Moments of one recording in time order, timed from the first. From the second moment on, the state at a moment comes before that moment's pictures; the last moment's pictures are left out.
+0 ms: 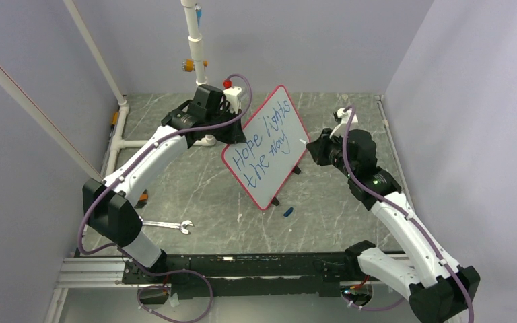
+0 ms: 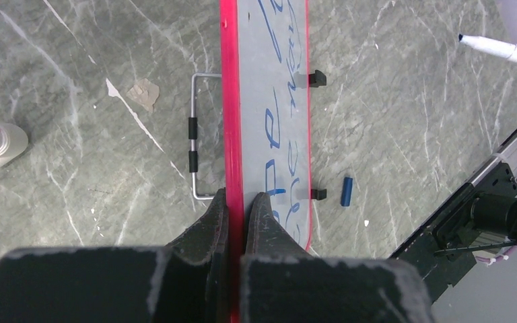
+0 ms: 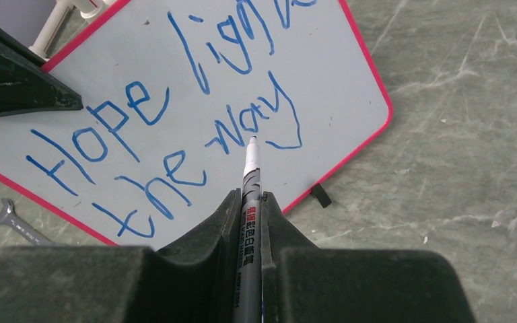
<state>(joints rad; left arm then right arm) -0.53 1.59 1.54 -0.65 0.26 -0.18 0.40 0.94 0.90 -0.28 -0.05 0.30</state>
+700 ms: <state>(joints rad) -0.55 1.66 1.61 -0.61 0.43 -0.13 0.40 0.89 0.87 -0.32 -0.02 0.30</state>
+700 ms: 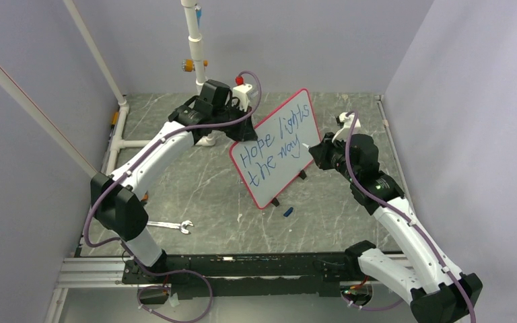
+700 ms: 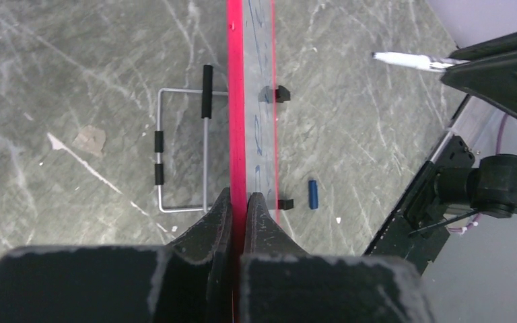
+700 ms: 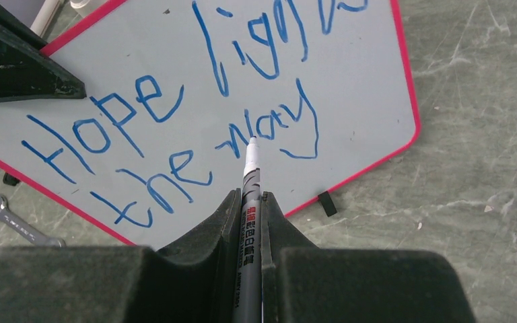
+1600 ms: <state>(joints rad) -0.57 1.54 1.39 -0.37 0.49 -0.34 0.40 0.92 0.87 -0.32 -0.03 0.30</state>
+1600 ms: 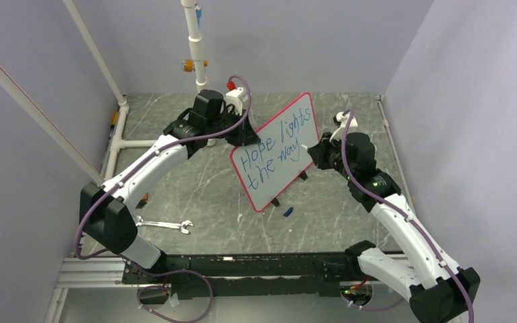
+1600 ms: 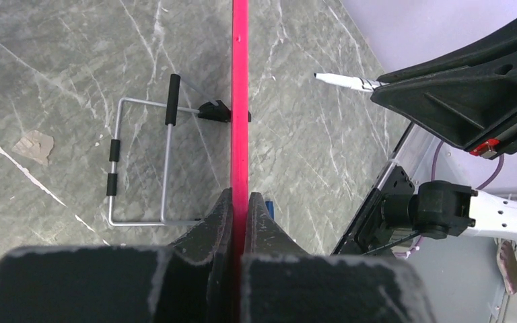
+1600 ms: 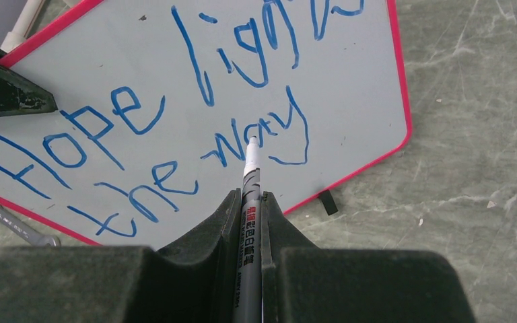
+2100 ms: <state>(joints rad) -0.52 1.57 1.31 -0.36 0.38 -0.42 0.40 0.91 0.85 -0.32 -0.03 0.30</state>
